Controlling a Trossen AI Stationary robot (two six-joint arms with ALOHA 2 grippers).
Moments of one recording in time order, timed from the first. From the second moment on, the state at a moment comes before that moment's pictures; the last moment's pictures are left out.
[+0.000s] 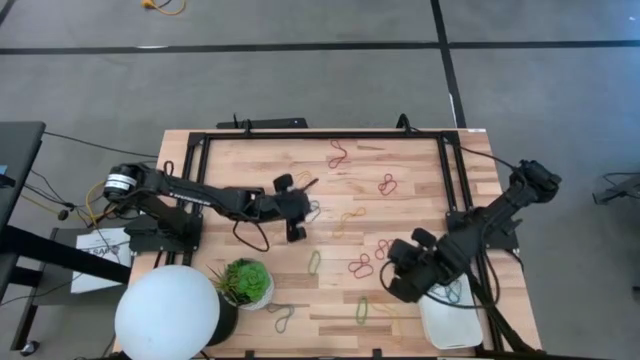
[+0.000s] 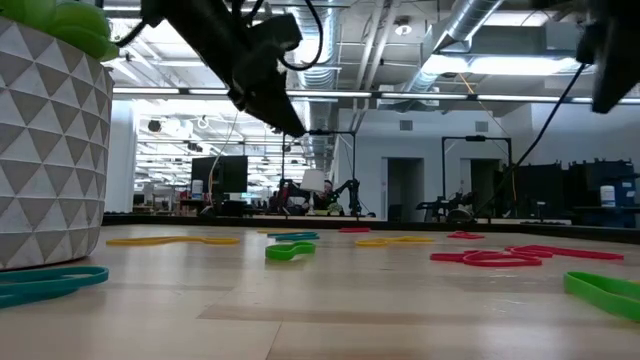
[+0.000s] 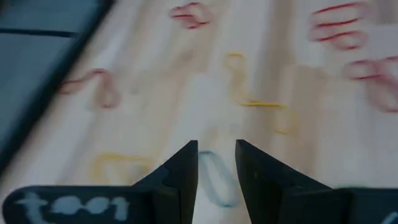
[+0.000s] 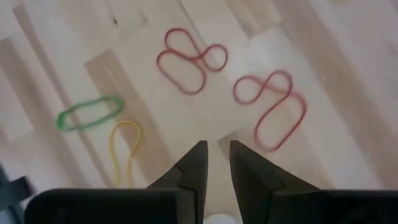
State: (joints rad) left arm -0.04 1.52 0.96 -0.18 -0.39 -0.07; right arm 0.67 1.46 1.09 -1.01 0.30 1.09
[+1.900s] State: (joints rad) left arm 0.11 1.77 1.07 -0.10 -0.09 -0.13; right arm 0.33 1.46 1.09 -0.91 0.71 0.77
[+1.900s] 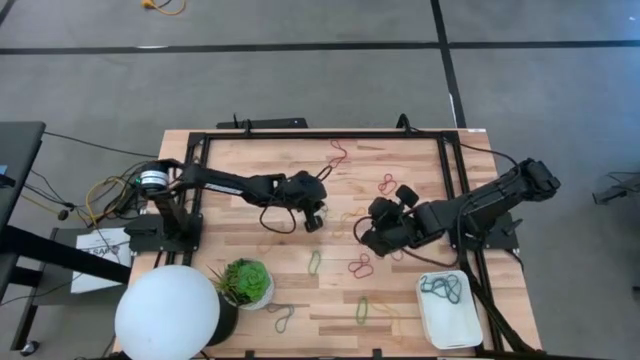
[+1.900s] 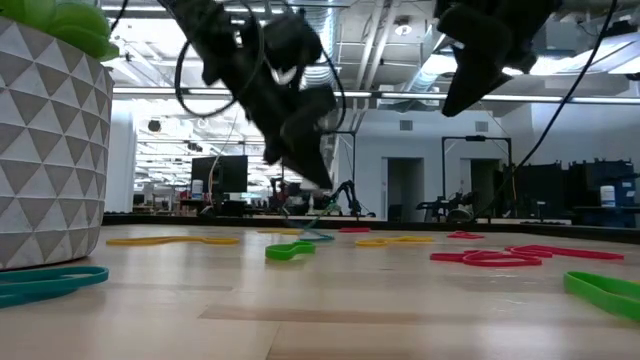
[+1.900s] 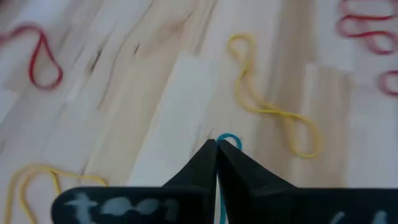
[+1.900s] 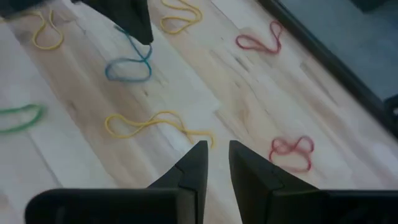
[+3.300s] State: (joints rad) left arm 0.02 1.65 1.10 -0.22 -0.14 -0.07; right arm 0.02 1.79 0.97 0.08 0.21 0.04
